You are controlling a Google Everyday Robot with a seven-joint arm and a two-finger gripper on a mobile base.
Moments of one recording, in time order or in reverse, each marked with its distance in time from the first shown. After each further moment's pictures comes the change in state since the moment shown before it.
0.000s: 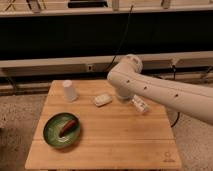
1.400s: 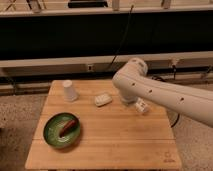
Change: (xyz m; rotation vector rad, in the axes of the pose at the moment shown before) arm 0.019 0.011 0.011 -0.017 -0.013 -0.016
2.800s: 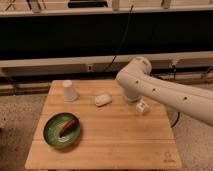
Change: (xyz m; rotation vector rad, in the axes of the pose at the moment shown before) arm 0.008 0.009 0.000 -0.018 0.001 -0.062
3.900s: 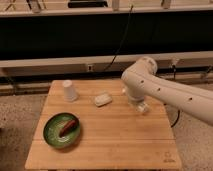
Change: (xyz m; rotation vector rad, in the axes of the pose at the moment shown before) arm 0.018 0.001 0.003 -0.008 -0.004 -0.024
